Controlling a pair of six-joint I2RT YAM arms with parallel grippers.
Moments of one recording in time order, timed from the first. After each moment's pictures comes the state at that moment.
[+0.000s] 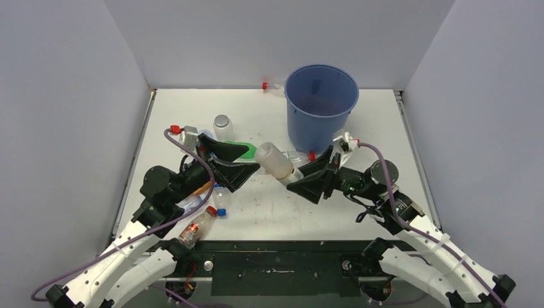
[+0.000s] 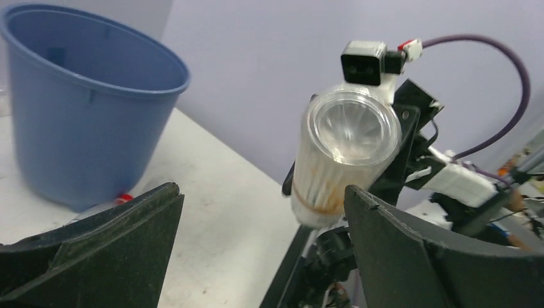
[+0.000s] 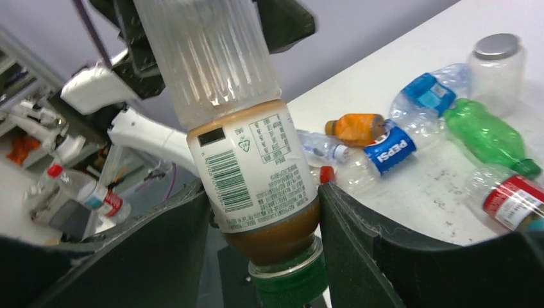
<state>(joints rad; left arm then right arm) -0.65 0.67 0.71 0.24 0.32 -0.63 0.62 0.72 0.76 0.06 -0.62 0.56</state>
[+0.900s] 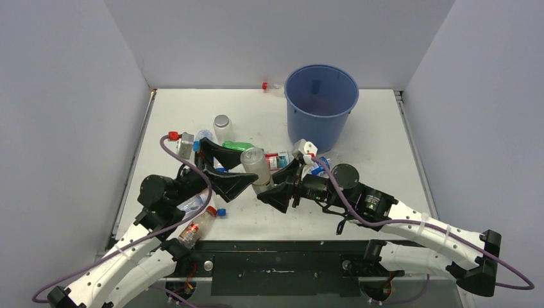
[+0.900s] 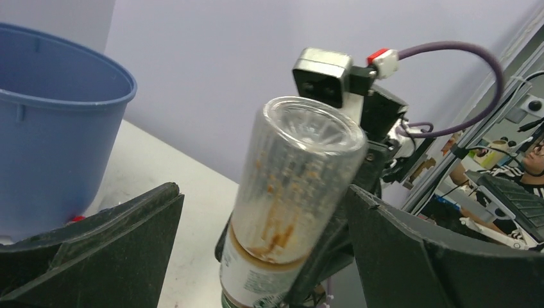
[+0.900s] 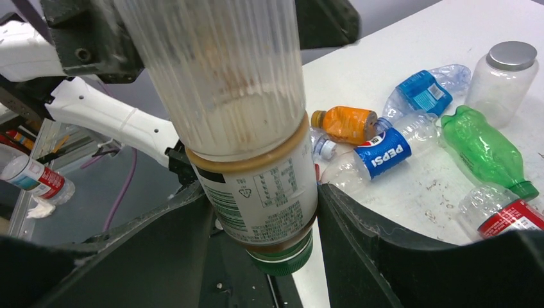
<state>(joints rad) -0.65 0.64 0.63 0.46 0.45 -0.75 1.06 0.94 0.86 0.04 -0.22 0.31</state>
